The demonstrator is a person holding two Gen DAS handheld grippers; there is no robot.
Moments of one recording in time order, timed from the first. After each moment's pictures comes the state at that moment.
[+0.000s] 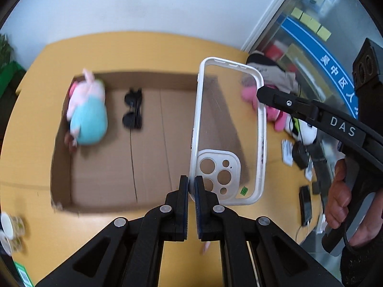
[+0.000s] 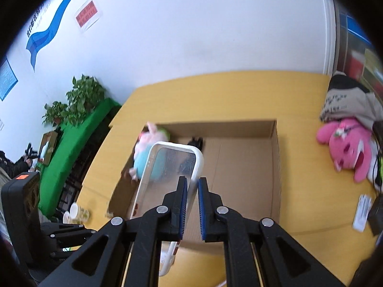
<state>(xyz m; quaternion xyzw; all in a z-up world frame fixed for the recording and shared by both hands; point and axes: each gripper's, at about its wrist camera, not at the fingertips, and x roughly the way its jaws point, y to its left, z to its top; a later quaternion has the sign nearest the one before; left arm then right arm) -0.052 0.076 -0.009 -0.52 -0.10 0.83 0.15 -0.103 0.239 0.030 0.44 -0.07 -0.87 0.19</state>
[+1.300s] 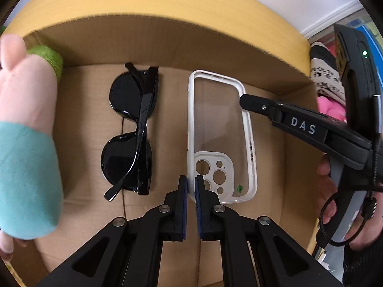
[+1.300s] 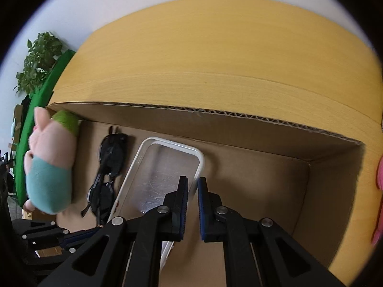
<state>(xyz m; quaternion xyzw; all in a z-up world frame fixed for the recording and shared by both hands) -0.252 0.070 -0.200 -0.65 -0.14 0.74 0.08 -0.339 0.196 -0.211 0.61 0.00 -0.77 0.19</state>
